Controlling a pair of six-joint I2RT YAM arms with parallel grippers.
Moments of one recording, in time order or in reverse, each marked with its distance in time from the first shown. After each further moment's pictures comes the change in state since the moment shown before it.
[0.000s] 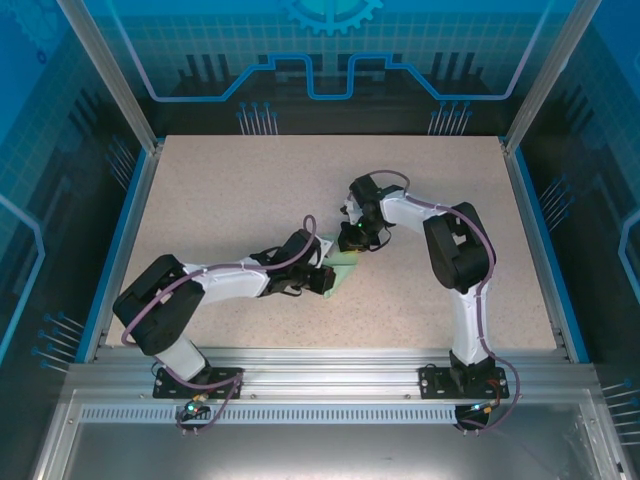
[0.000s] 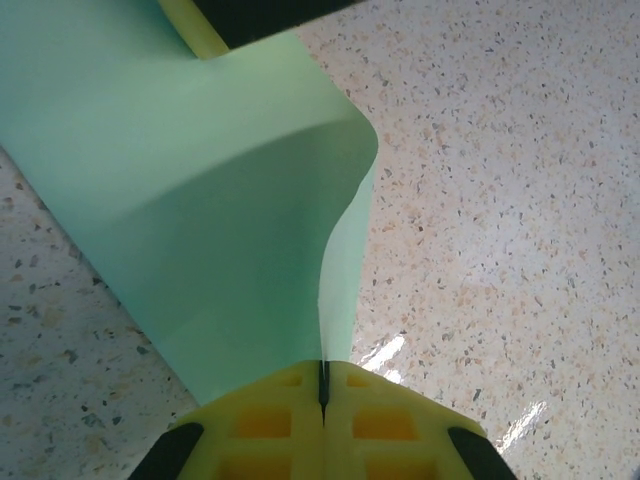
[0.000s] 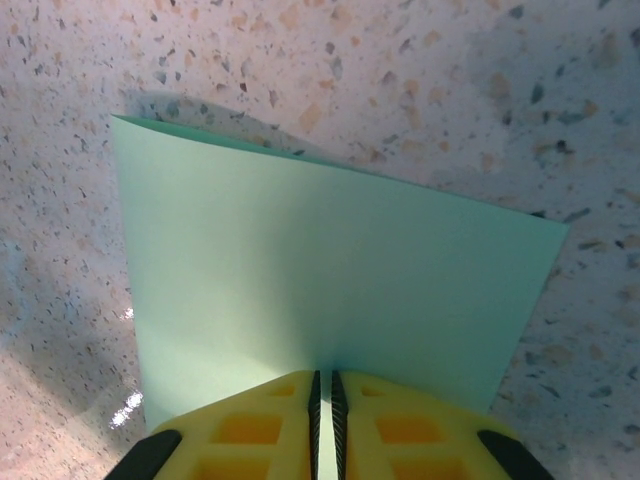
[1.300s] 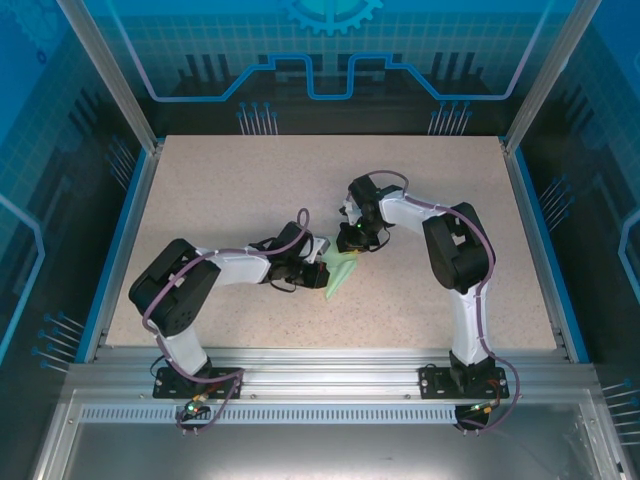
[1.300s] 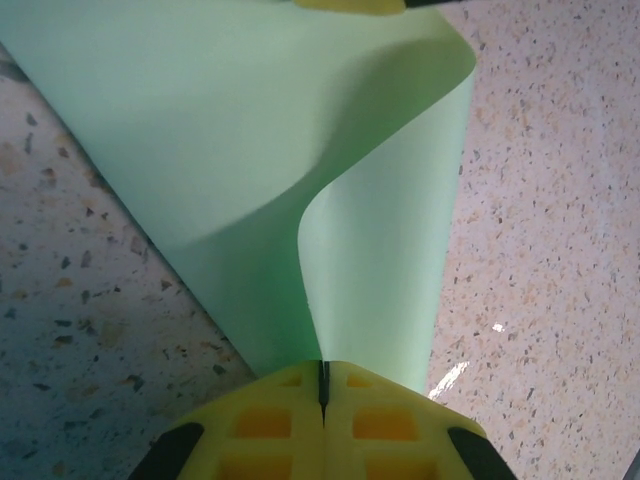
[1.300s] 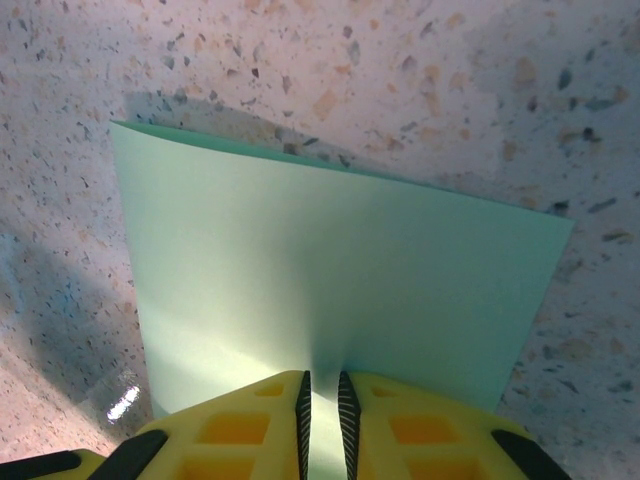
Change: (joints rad) left arm 0.117 0.125 0.043 -0.034 0.184 0.029; right arm 0.007 0.000 0.002 -0.008 0.003 -0.005
